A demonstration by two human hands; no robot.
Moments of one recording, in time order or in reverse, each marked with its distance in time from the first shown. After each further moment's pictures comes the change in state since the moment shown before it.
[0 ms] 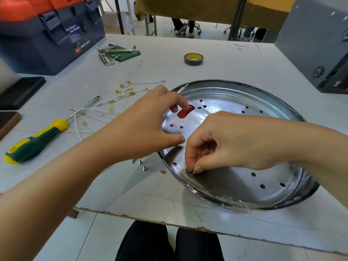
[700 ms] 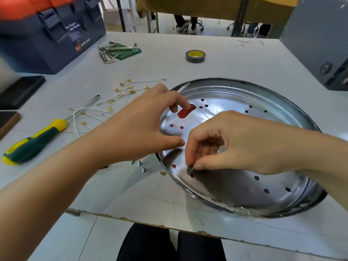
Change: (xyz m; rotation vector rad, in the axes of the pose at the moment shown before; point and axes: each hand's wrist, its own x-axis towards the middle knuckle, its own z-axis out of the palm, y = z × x) left_hand -0.001 -0.003 -0.003 0.005 -0.025 0.022; right_hand -0.003 0.009 0.005 0.188 0.076 -0.030
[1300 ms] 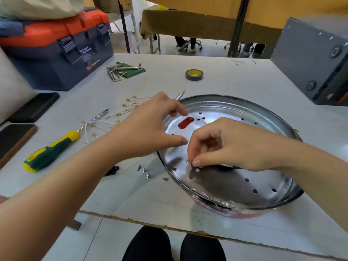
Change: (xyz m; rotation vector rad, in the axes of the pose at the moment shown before) left_hand 0.005 0.008 -0.008 0.024 0.050 -0.071; right_hand -0.002 0.003 -0.001 0.067 0.136 -0.003
